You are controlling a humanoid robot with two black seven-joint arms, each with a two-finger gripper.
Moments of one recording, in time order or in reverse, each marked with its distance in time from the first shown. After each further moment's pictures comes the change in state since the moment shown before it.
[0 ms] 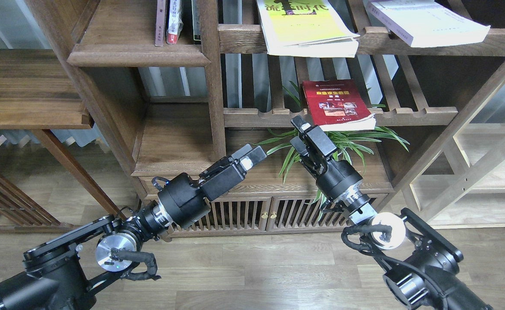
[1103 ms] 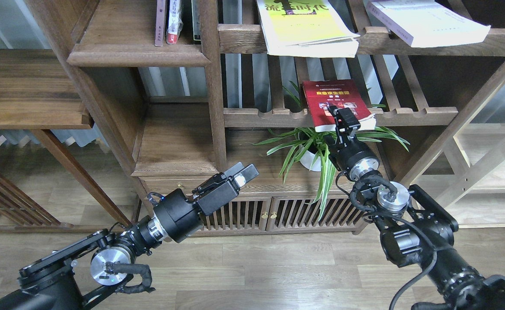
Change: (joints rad) left arm 0.102 0.000 -0.028 0.026 0.042 0.000 0.051; right arm 0.206 0.064 0.131 -0.384 0.215 -0.187 0.003
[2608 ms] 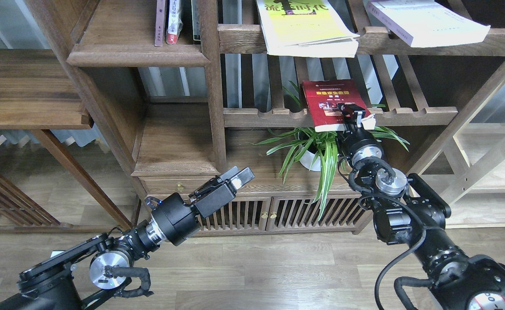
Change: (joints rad) left arm 0.010 0.001 0.005 0.022 0.000 0.000 -0.013; right arm 0.106 0.067 0.115 -0.172 -0.008 -0.006 0.011
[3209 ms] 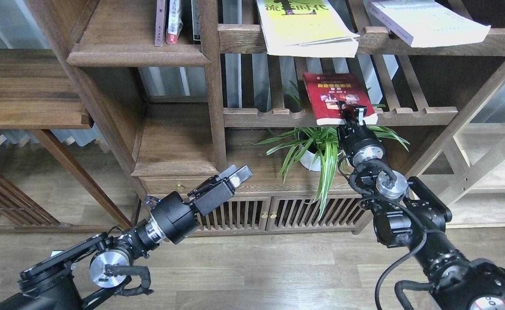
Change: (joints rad) left arm 0.000 -0.011 -0.022 0.025 0.000 0.000 0.000; right arm -0.040 0.002 -0.001 0.044 0.006 0.151 0.003
